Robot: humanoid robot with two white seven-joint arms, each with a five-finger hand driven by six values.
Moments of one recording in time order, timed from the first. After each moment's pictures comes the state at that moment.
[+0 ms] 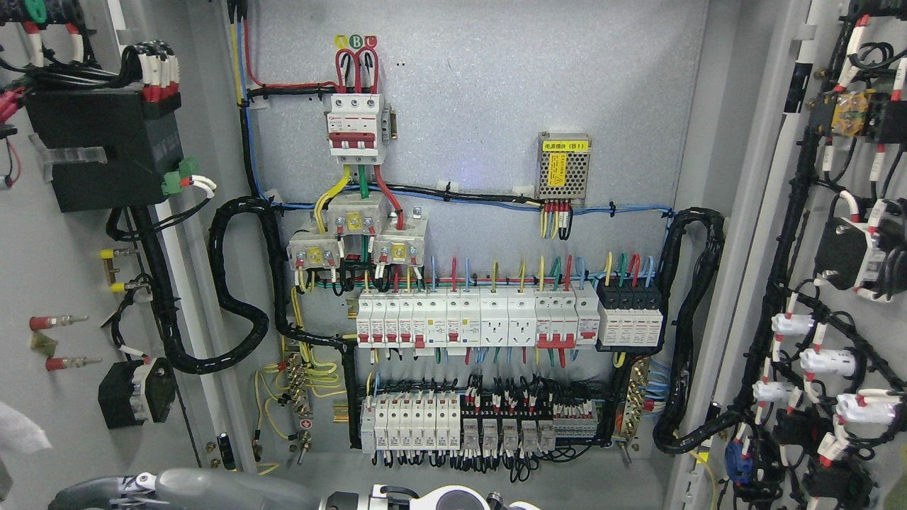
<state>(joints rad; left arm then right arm) -0.08 0.00 -0.41 0.00 0.41 0.00 -0.23 -0.93 0.00 1.02 -1.55 -0.88 0.13 0.43</state>
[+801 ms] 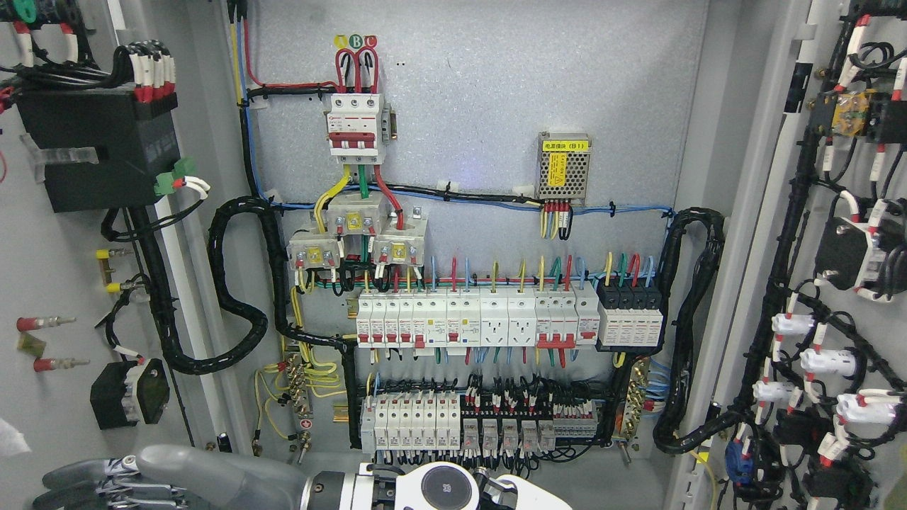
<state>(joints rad) -0.08 0.00 -0.40 0.00 0.41 0.01 -0.28 -1.03 0.00 1.08 -1.50 -0.99 0.11 0.39</state>
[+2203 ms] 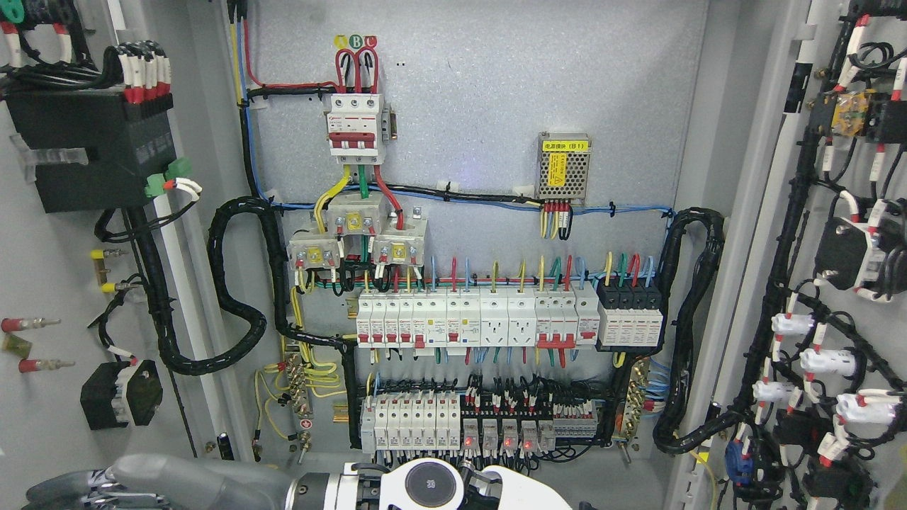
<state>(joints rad) -0.08 0.00 -0.39 0.00 0.41 -0.01 -0.27 -1.09 0.00 1.17 -1.47 -1.04 0.09 0.37</state>
